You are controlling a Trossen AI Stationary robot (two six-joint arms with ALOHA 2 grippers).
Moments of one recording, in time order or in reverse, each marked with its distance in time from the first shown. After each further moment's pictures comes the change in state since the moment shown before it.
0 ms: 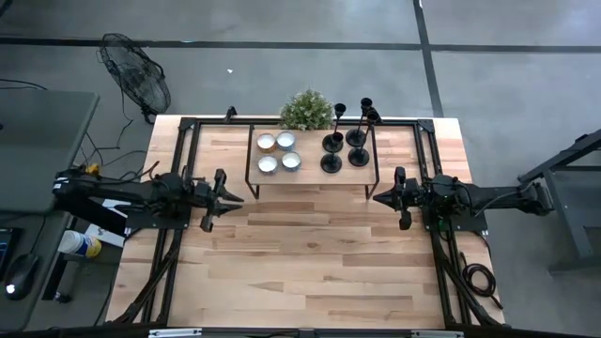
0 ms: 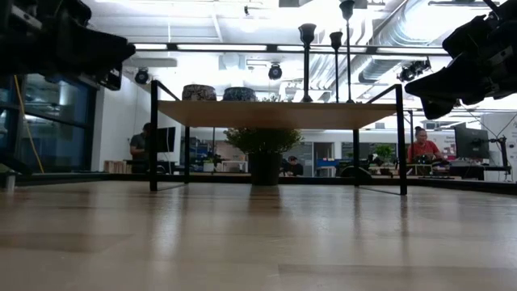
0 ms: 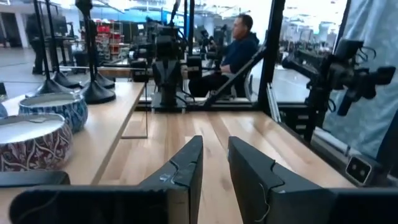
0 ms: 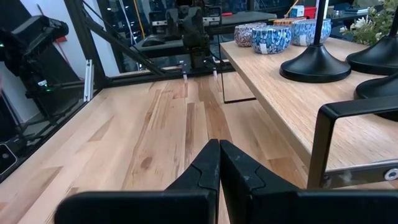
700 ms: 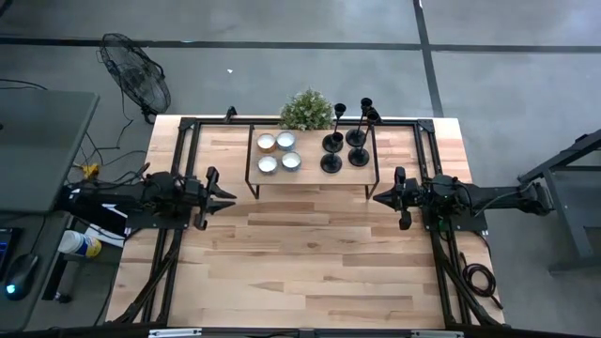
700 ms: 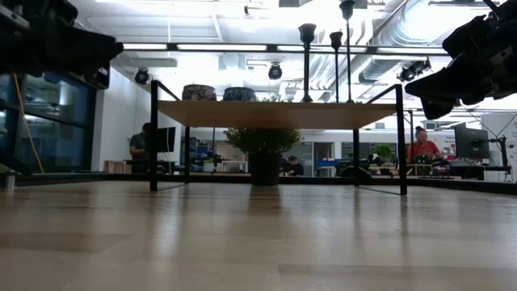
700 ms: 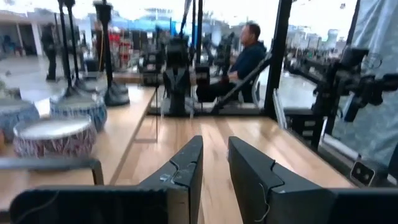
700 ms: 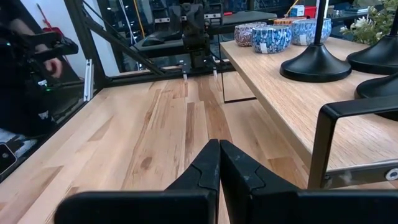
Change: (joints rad) left arm 0.000 -0.335 -0.005 -0.307 -0.038 0.007; right arm 0.000 0.002 0.000 0.000 0.000 0.000
